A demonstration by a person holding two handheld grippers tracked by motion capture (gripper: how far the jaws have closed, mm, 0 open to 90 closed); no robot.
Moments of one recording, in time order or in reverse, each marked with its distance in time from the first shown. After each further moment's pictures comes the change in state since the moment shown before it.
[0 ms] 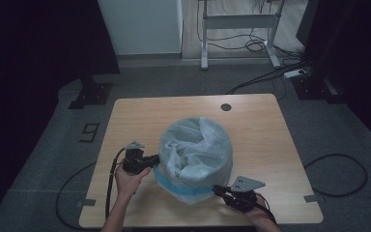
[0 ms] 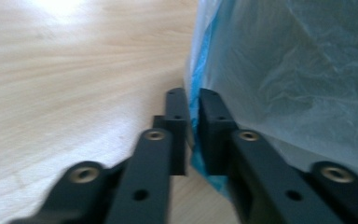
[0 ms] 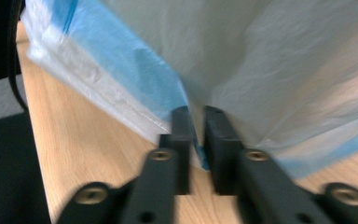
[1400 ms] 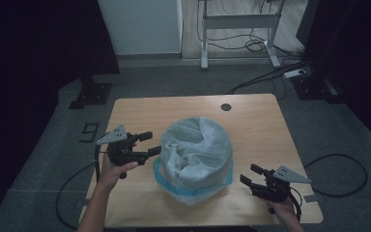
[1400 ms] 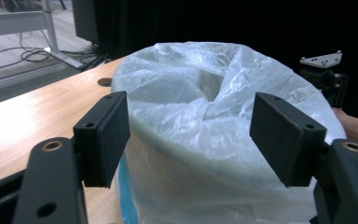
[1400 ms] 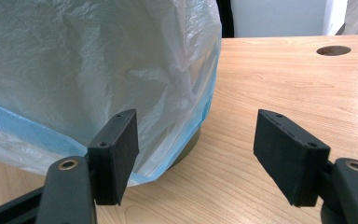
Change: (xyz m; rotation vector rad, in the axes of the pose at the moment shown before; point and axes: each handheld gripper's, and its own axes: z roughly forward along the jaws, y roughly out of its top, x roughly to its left) left arm -0.027 0.056 -0.074 -0.272 -0.276 0.355; right arm -0.060 -0.015 -0.070 -0.271 -0.152 0.243
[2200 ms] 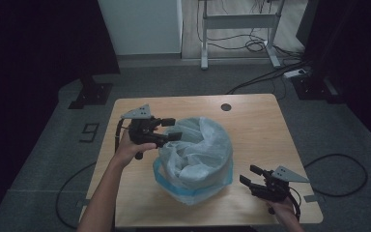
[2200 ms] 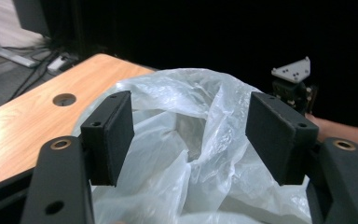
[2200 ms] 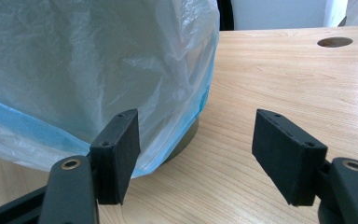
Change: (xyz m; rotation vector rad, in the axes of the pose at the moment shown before) left arm 0.010 0.056 0.059 0.088 -0.169 0.055; right arm -0.002 -0.004 0.003 0.023 -0.003 0.005
